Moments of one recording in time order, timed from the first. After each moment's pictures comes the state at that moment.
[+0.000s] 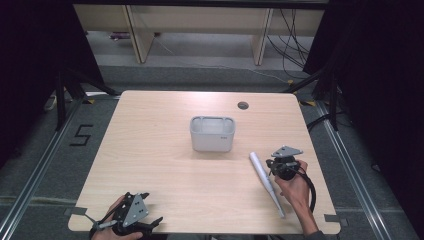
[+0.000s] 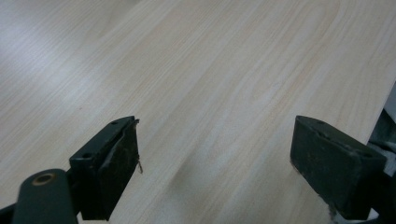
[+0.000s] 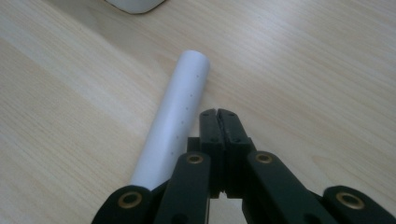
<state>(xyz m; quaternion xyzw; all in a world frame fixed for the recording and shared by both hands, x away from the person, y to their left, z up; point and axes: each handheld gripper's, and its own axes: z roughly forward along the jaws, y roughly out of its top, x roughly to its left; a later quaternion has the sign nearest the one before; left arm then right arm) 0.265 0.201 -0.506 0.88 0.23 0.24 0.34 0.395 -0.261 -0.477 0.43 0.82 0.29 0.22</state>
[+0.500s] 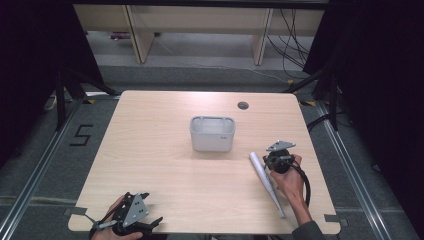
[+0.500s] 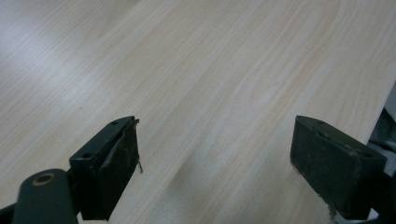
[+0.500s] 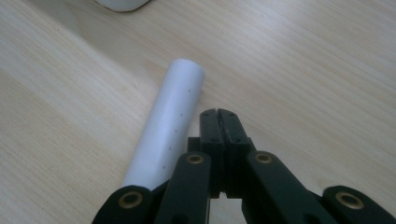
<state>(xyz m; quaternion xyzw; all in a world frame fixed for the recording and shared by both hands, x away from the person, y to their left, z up) 0.265 0.201 -0.505 0.88 0.23 0.23 0.34 0.418 -0.253 -0.481 0.43 0.83 0.27 0.22</state>
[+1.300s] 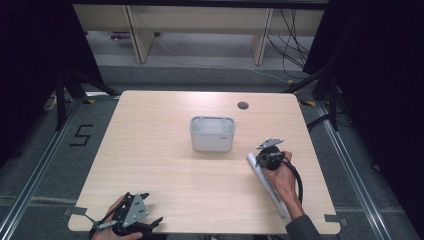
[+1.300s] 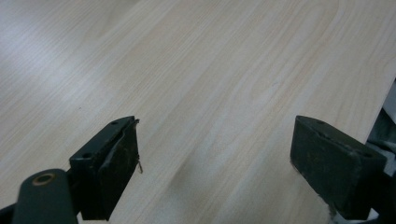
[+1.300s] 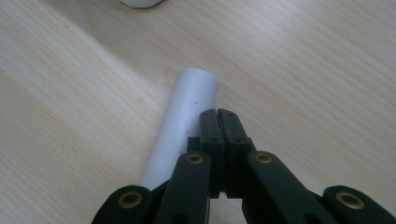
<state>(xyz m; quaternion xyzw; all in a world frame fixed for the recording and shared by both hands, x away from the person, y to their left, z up) 0.265 0.201 -0.505 0.88 0.23 0.23 0.34 0.431 -0.231 -0.486 0.41 0.86 0.25 0.20</state>
